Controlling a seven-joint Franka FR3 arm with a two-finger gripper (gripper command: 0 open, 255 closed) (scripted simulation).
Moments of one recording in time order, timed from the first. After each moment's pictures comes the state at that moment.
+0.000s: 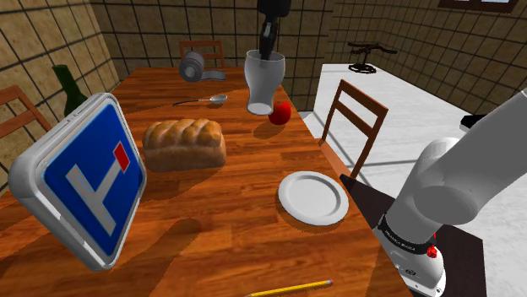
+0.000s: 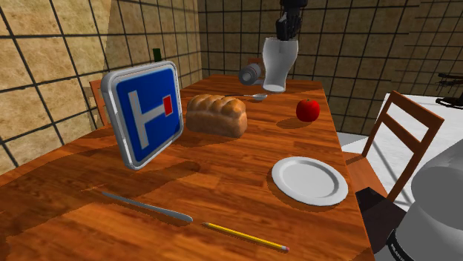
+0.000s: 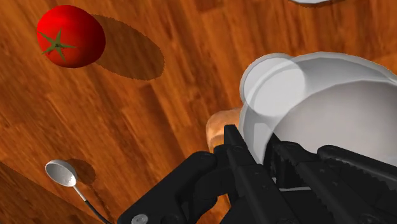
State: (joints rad) arm 0.01 -0.34 0.11 -1.88 -0.01 1.71 -0.39
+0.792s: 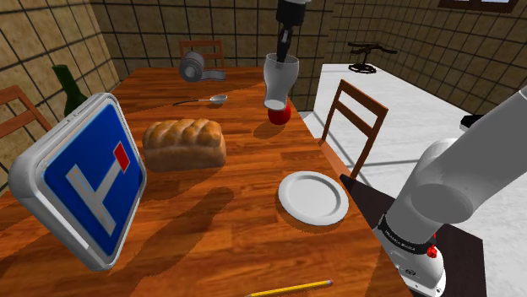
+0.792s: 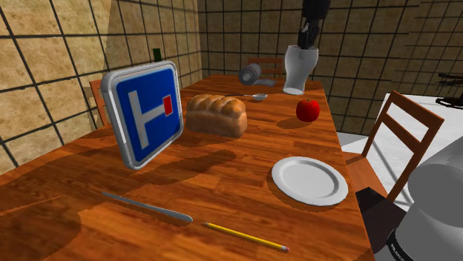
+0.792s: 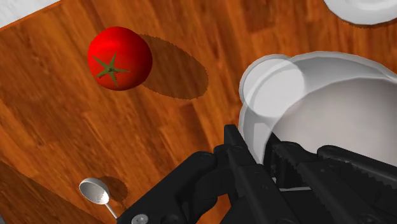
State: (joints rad) arm -0.05 -0.32 -0.02 -1.94 -0.02 1.79 -0.57
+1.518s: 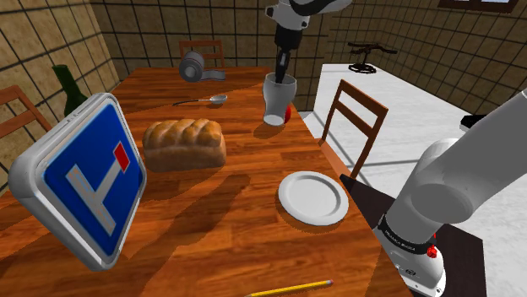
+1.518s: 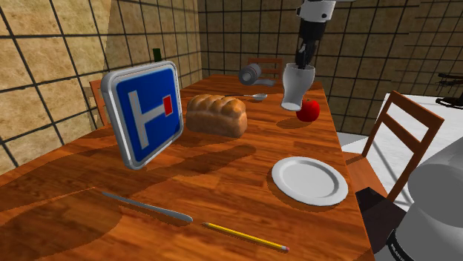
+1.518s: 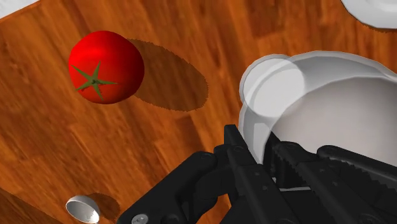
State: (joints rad) arm -0.05 -0.33 -0.02 -2.10 -0.02 1.93 -0.57
